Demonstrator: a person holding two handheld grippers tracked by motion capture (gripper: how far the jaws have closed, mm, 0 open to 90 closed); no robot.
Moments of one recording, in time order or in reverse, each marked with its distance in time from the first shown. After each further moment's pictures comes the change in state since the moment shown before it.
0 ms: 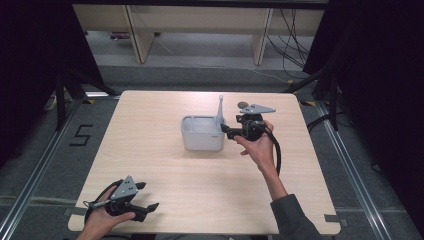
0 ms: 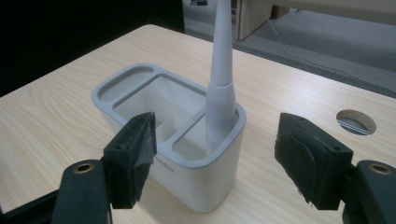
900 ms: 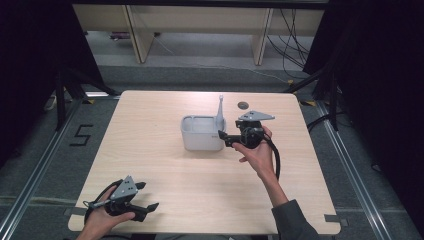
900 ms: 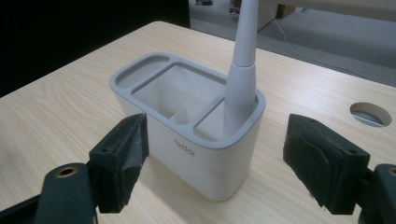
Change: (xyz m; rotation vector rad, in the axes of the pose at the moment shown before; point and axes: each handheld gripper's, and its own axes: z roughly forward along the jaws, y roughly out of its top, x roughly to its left) left arm -0.001 0.000 0.000 -0.012 -0.004 -0.010; right arm 0.012 -0.013 -0.004 -0.013 0.010 -0.012
